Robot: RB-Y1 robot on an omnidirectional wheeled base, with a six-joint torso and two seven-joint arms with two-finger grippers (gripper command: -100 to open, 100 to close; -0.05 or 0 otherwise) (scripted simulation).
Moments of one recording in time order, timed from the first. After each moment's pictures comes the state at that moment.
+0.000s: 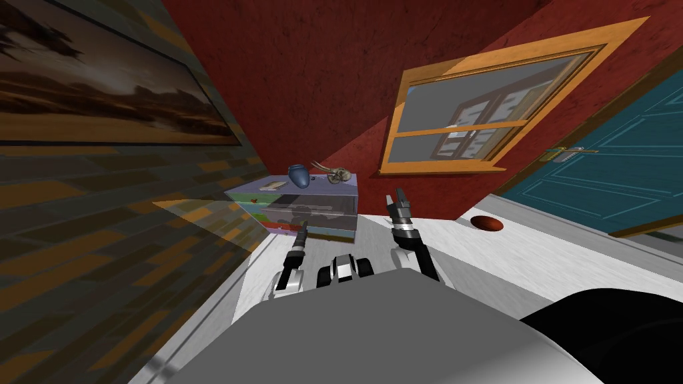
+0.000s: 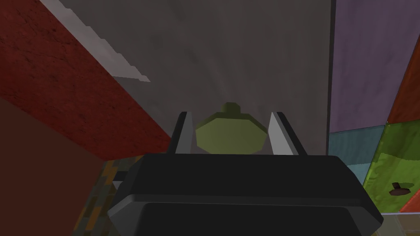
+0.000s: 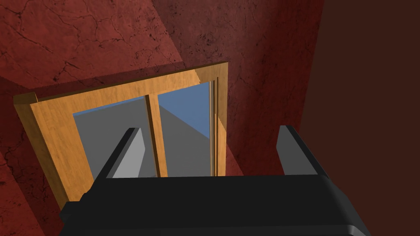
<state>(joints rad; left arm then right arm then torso) 0.29 0.14 -0.08 -1.53 -0.11 -0.45 -0.11 0.54 -0.03 -0.01 -2.22 -0.06 -0.50 0.05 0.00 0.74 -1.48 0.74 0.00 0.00</state>
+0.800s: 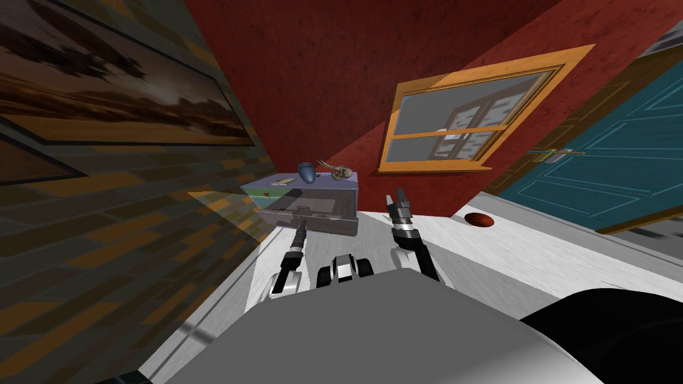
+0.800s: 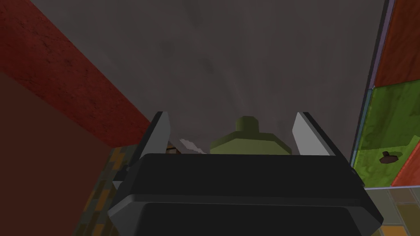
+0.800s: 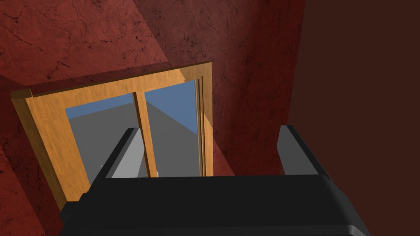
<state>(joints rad) 0.33 0.17 -0.10 -1.62 -0.11 -0.42 -0.09 0.54 -0.03 -0.01 -2.22 -0.06 -0.50 0.05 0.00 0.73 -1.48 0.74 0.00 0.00</state>
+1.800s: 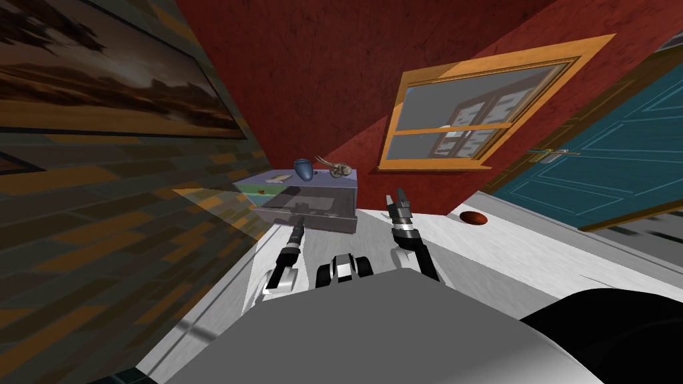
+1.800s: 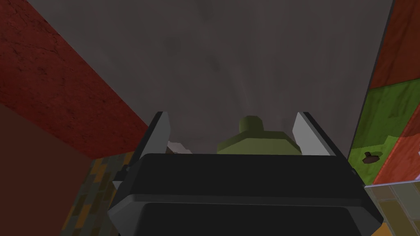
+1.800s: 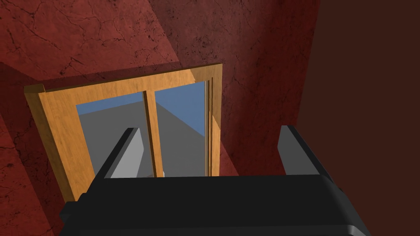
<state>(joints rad) 0.35 0.22 -0.10 -1.78 -0.10 -0.23 -0.05 0.54 -0.03 -0.01 -2.22 -0.06 -0.50 0.05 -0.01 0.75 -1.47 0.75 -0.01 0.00</state>
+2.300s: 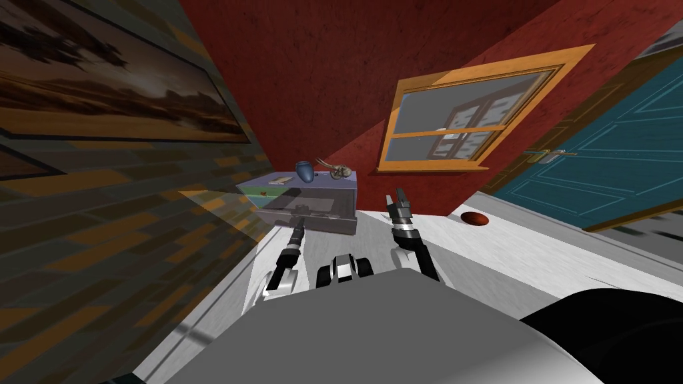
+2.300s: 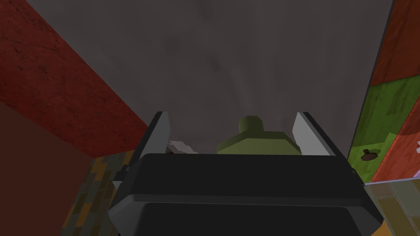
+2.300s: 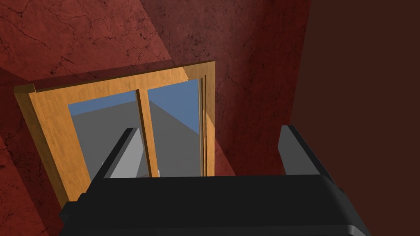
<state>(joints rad) 0.36 0.22 -0.10 -1.76 -0.10 -0.23 -0.05 0.54 -0.03 -0.01 -2.22 -0.06 -0.50 0.05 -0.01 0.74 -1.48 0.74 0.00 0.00</state>
